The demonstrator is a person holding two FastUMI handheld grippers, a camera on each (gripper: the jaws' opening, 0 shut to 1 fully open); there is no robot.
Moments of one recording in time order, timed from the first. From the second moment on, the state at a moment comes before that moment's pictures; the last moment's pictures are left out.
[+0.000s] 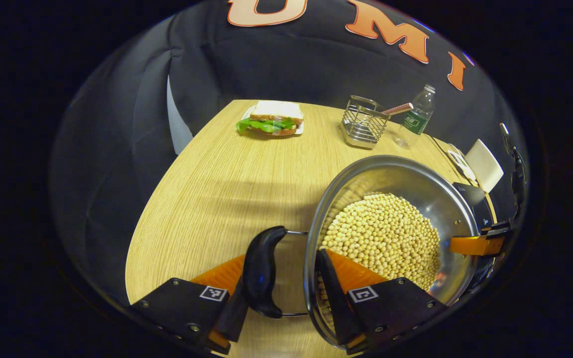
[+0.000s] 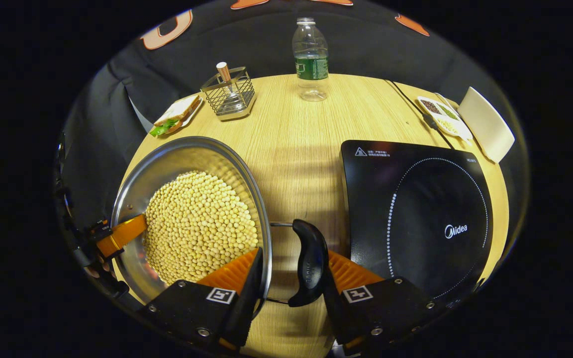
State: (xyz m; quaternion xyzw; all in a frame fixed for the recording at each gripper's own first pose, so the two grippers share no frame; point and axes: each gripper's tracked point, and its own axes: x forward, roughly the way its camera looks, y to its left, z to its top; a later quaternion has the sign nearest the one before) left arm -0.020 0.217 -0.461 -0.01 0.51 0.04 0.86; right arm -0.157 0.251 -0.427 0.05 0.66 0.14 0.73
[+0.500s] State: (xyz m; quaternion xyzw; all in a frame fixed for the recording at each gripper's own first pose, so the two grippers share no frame) left arm -0.029 0.210 -0.448 -0.01 0.50 0.07 0.86; right arm -0.159 0.244 -0.414 0.07 0.65 0.14 0.74
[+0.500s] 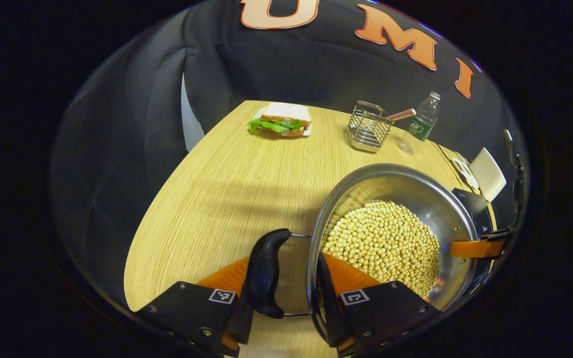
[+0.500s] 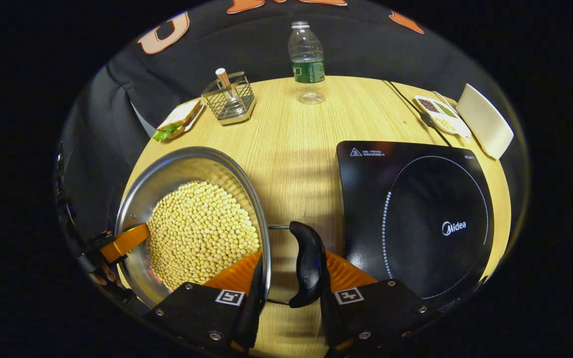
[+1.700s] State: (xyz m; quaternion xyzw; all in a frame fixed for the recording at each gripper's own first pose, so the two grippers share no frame) left arm 0.043 -0.008 -0.373 0.05 0.44 -0.03 0.90; right arm -0.092 0.034 -0.365 0.13 0.59 0.05 0.80
